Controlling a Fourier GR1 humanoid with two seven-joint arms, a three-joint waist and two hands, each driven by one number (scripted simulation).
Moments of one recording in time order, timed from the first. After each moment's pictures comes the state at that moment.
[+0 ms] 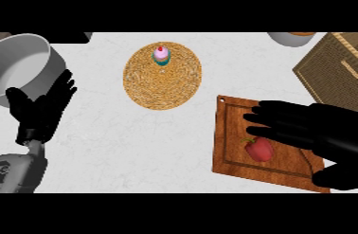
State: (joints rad) left arm -0.21 0.40 -0.02 -1.39 0.23 0.08 0.20; right arm -0.31 -0.71 0.20 -1.94 0.49 0.71 -0.37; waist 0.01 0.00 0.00
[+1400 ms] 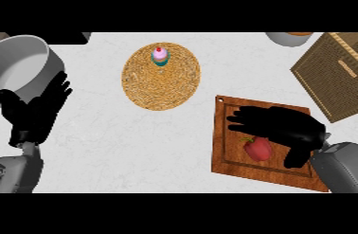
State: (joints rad) left arm -0.19 0.35 0.09 -1.39 0.16 -0.01 0.21; right arm -0.31 -0.54 0.34 -1.51 0.92 0.47 -0.66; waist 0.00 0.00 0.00
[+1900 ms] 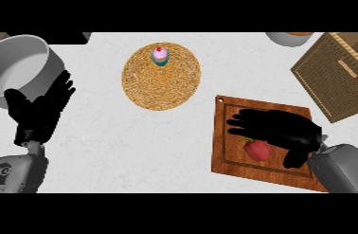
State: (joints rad) left arm -0.20 0.32 0.09 -1.40 0.12 -0.01 0.22; right arm -0.30 -0.53 0.35 -1.46 0.96 0.40 -0.72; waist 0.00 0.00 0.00
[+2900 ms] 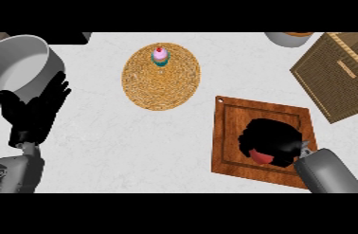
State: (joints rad) left arm -0.20 0.30 0.15 -1.40 0.09 -0.06 0.22; right arm -0.28 -0.44 0.37 -1.35 1.25 0.23 -0.83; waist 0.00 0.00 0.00
